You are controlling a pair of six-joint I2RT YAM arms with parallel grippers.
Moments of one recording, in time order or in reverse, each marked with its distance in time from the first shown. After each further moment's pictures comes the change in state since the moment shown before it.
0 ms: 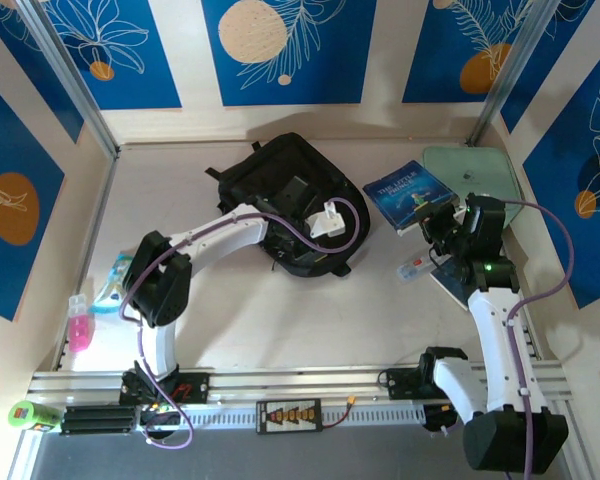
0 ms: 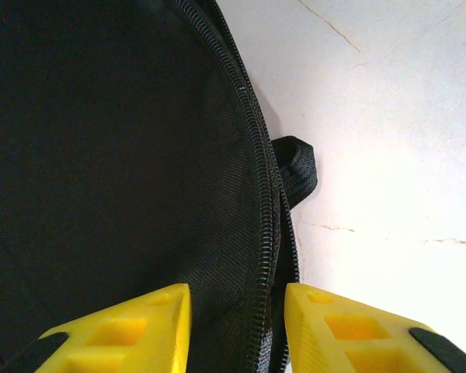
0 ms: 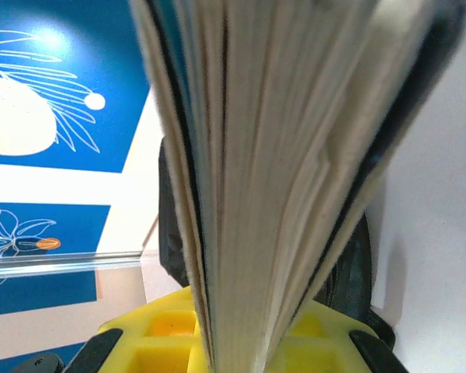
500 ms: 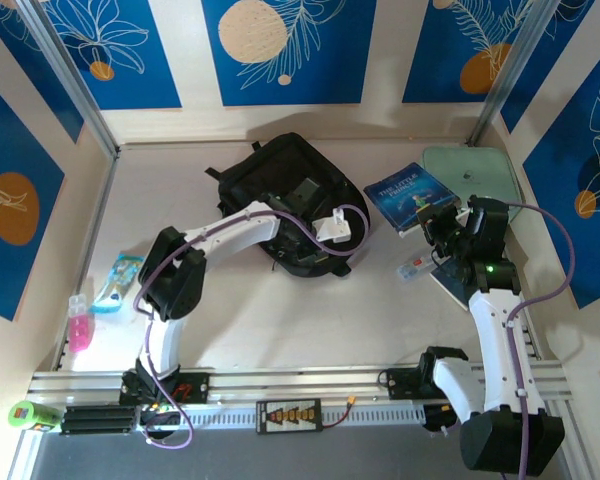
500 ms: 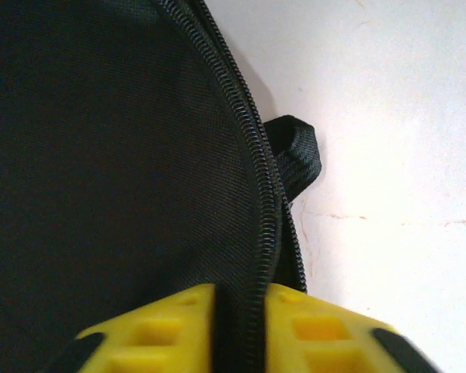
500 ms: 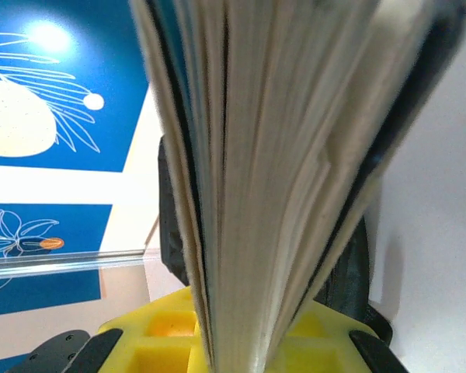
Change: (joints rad) left arm -0.027 0.091 0.108 -0.103 -0.055 0.094; right arm -0.027 -0.006 -0.009 -0.007 -0.030 0.000
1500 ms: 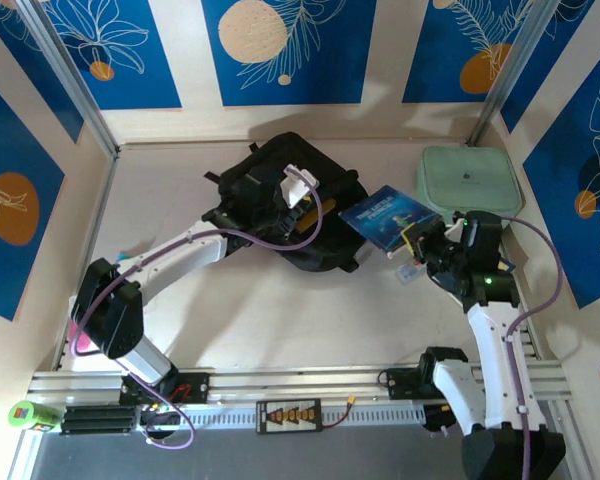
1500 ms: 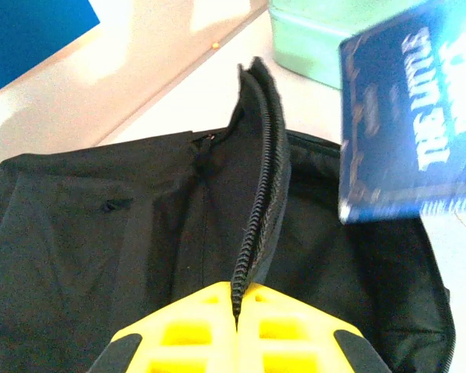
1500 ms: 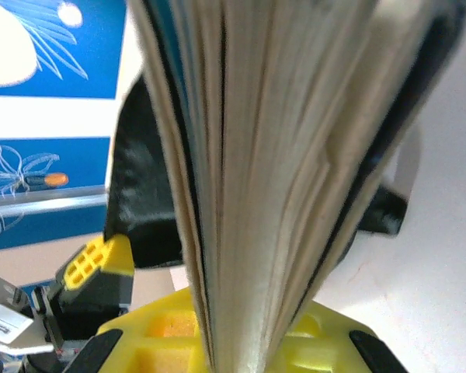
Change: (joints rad) left arm 0.095 -0.414 -0.431 0.700 -0.160 -0.339; right arm 0.074 -0.064 -0.058 -0.113 -0.150 0.047
